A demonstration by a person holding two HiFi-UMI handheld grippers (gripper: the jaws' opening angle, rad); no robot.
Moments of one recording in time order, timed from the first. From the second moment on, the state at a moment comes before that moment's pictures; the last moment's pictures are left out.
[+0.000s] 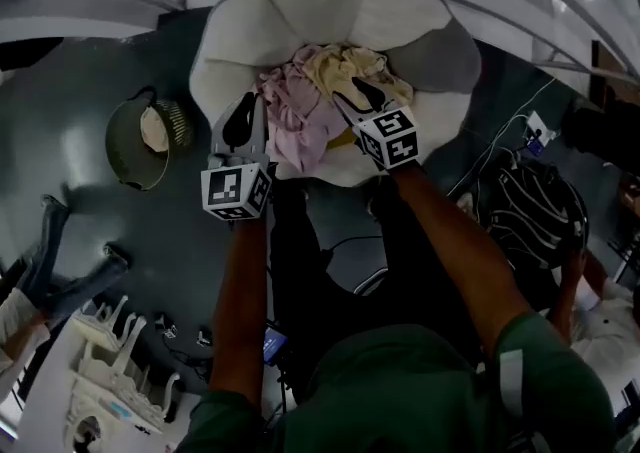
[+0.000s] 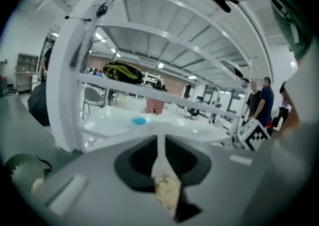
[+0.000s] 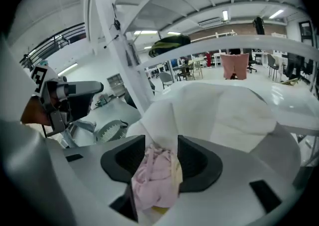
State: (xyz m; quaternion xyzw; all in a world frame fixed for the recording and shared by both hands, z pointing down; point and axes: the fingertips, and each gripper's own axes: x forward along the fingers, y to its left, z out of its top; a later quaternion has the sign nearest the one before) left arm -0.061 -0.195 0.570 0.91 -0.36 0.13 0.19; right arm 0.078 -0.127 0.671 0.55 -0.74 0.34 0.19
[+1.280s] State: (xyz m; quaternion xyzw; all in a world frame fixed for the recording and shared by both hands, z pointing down) left arm 0.116 -0.113 0.809 0.90 -0.28 0.24 0.22; right arm 0.210 -0.009 0.898 0.51 -0.70 0.42 0.27
